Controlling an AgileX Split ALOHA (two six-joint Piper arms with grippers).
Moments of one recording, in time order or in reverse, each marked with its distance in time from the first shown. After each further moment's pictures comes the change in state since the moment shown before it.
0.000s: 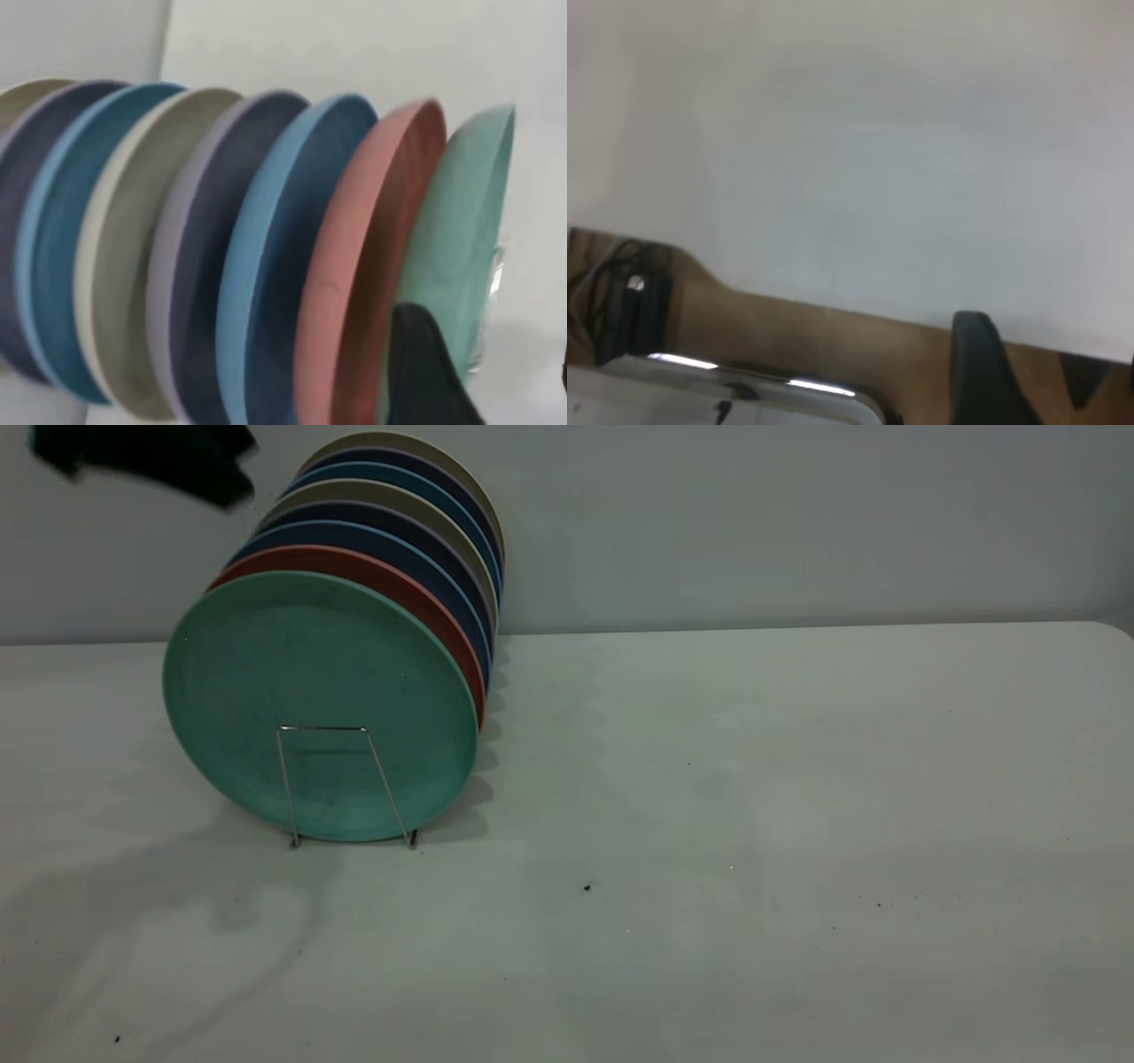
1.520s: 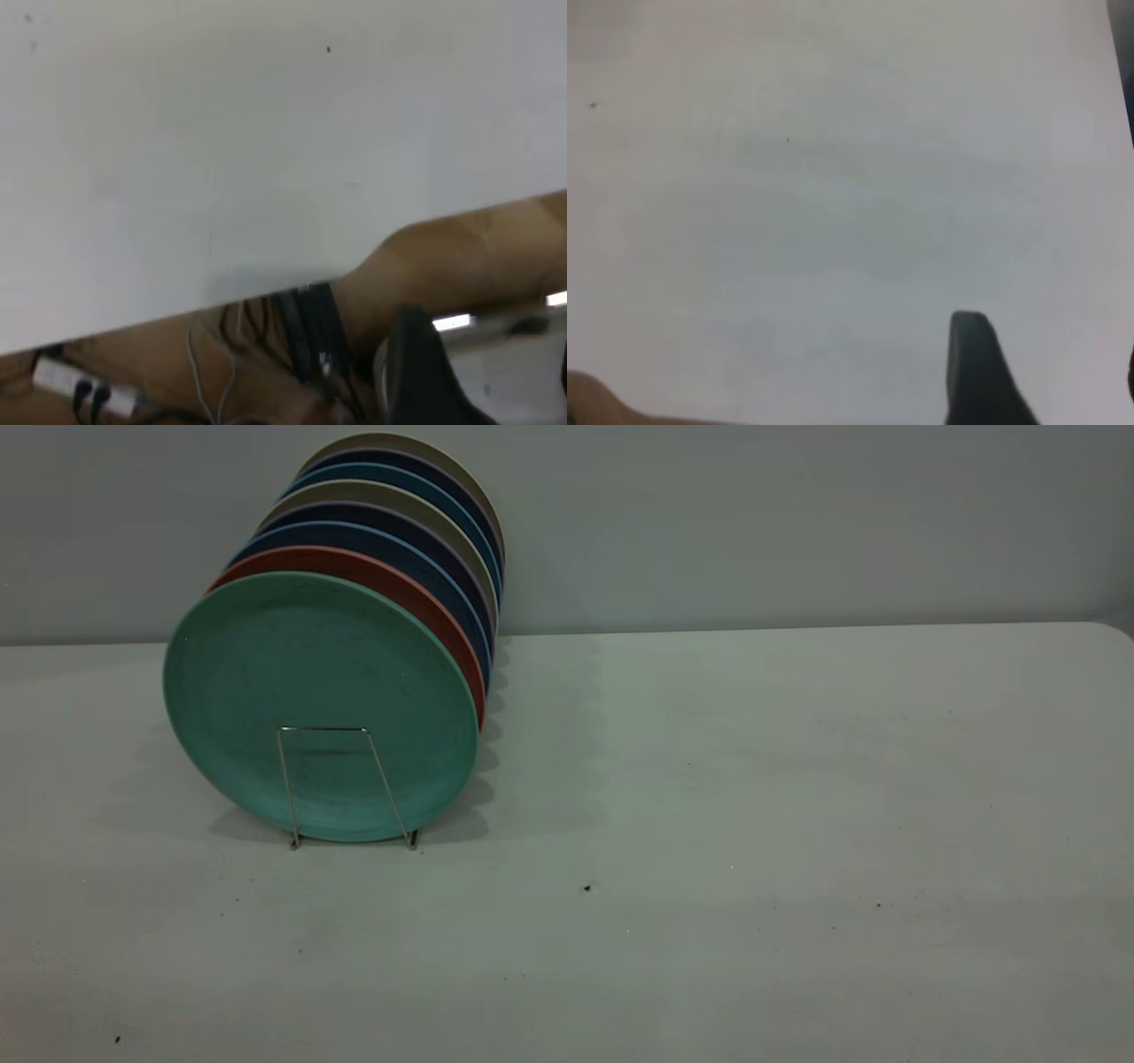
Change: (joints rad) left arm 0.000 -1.325 0.887 0.555 0.345 -1.480; right arm 0.240 -0.345 0.007 -0.268 -0.008 0.291
